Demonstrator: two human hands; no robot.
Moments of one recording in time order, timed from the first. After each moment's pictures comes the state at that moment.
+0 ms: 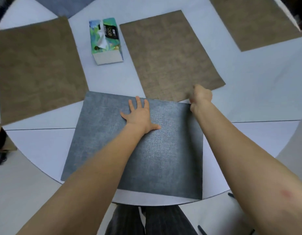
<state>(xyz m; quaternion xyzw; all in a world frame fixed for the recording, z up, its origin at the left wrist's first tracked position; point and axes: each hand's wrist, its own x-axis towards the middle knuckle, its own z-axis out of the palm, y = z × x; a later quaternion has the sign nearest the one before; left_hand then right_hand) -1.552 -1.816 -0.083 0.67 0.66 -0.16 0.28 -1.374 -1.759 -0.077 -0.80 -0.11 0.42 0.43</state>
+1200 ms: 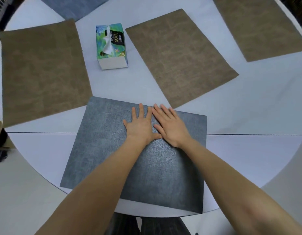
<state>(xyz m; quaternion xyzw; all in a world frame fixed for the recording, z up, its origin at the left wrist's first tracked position) -1.557 -1.820 -0.087 0.68 0.66 -0.17 0.26 -1.412 -1.815 -0.139 -0.50 -0.85 0.15 0.03</state>
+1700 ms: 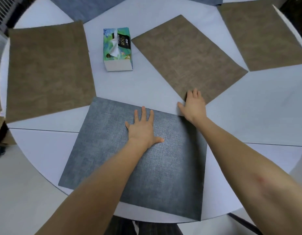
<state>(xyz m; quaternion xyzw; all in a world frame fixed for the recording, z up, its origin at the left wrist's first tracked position) -1.557 -1.823 -0.085 0.69 0.66 -0.17 0.25 -1.374 -1.734 -0.119 -0.71 -0.69 0.13 0.00</state>
